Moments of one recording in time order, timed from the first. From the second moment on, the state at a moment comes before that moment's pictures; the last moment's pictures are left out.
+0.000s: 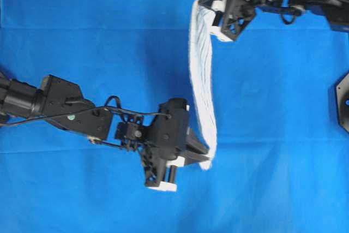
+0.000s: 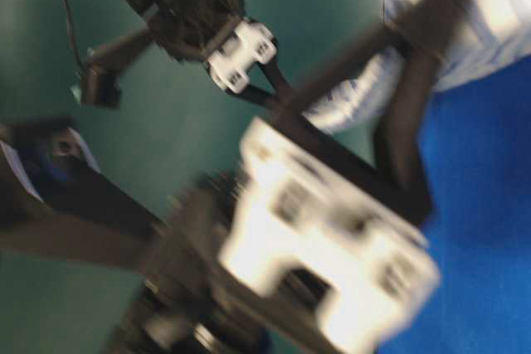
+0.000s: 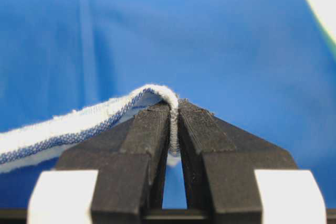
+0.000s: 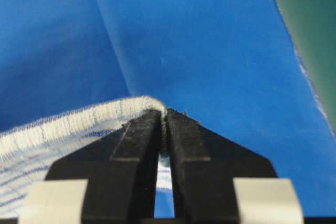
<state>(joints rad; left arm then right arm) -0.22 0.17 0.45 -0.03 -0.11 -0.10 -0.40 -0.05 0.52 -0.21 0.24 0.10</state>
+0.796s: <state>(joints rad) -0.24 0.09 0.68 -0.04 -0.25 -0.22 -0.40 0.08 0.40 -0.27 0.25 0.09</state>
